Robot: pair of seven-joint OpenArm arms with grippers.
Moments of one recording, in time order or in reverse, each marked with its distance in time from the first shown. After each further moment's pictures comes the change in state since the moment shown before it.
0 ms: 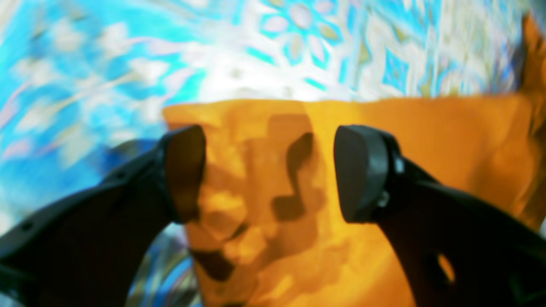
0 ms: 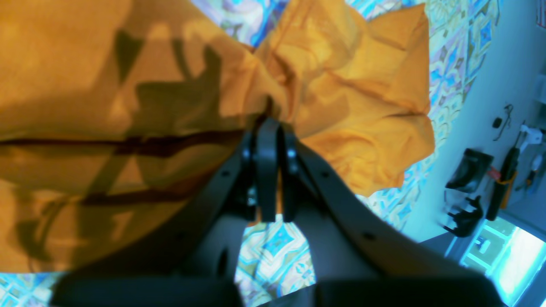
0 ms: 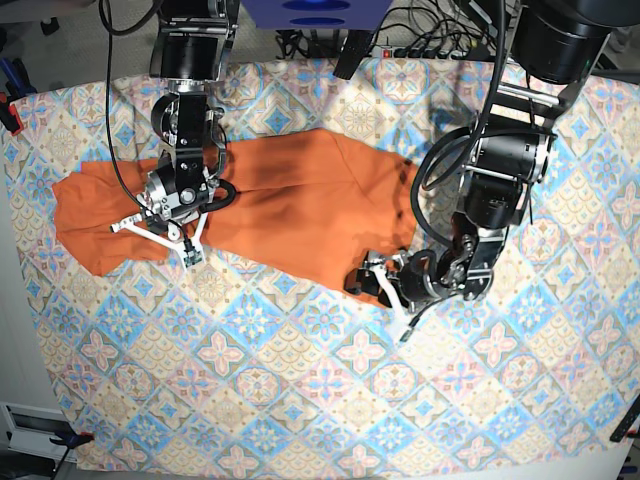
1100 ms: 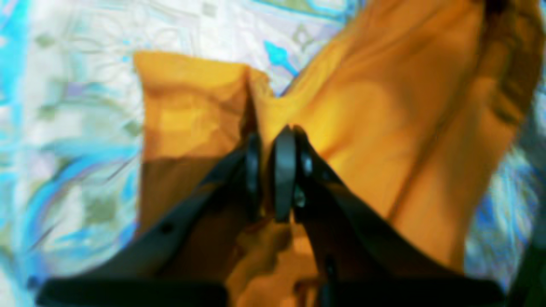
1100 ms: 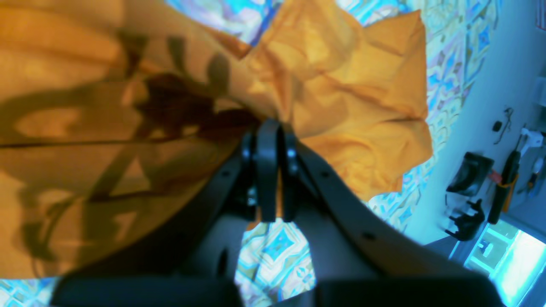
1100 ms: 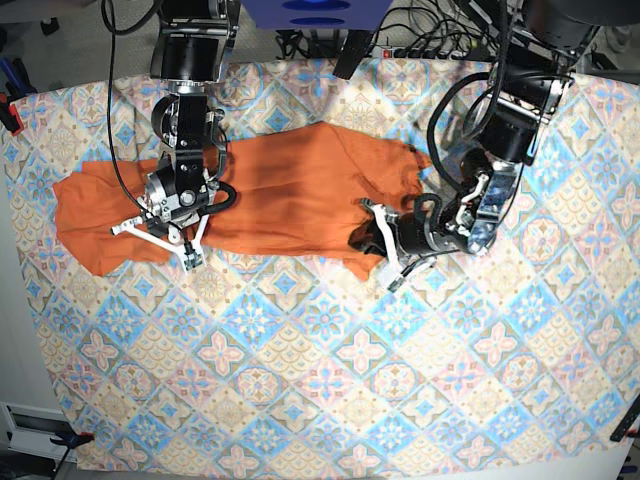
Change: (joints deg) left arm 17.4 -9.9 6.1 33.0 -11.1 -1.0 9.1; right arm 0.3 -0.1 0.2 0.0 0.0 0.0 0.4
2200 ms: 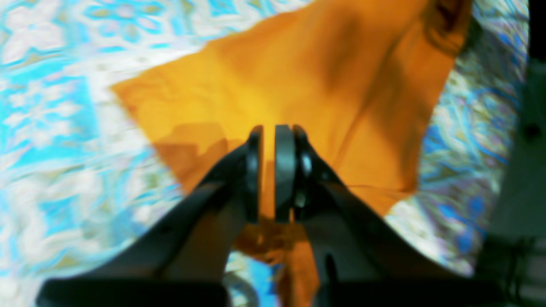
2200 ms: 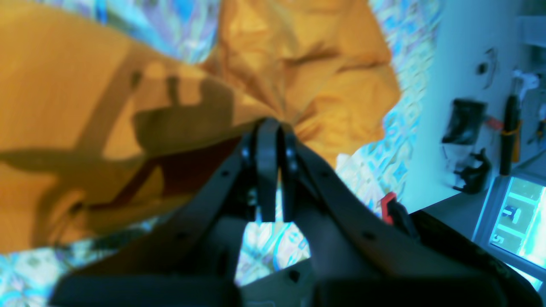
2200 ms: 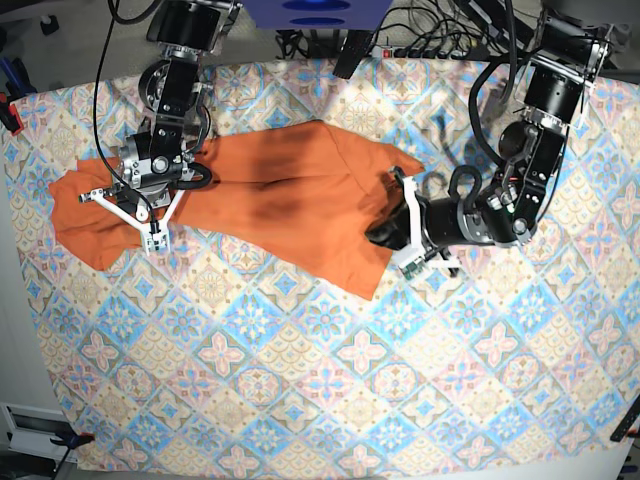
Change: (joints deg) left arm 11.3 -10.1 -4.5 33.0 -2.6 0.2 9.9; right arm -7.5 -2.4 7.4 13.0 0.3 0.1 1.7
